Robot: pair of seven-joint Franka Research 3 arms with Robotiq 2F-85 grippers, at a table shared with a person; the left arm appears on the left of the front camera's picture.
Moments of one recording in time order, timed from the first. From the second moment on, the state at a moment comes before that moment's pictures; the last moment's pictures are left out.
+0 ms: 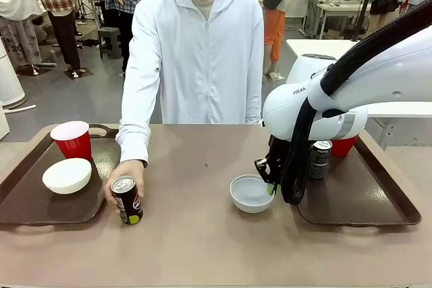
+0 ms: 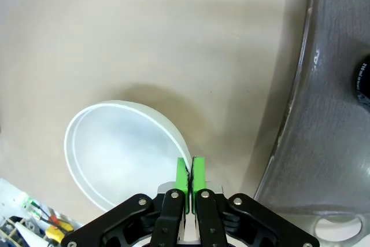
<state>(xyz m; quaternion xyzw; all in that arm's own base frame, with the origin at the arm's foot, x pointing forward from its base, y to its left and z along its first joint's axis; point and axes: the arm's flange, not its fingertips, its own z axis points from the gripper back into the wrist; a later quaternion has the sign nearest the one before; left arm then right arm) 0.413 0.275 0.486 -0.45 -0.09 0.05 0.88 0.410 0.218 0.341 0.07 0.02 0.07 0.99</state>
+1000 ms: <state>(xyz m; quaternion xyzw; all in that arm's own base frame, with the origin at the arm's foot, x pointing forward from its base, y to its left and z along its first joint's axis) 0.413 0.275 0.486 -0.45 -0.09 0.05 0.88 0.351 0.062 0.453 0.08 -0.06 0.07 0.99</state>
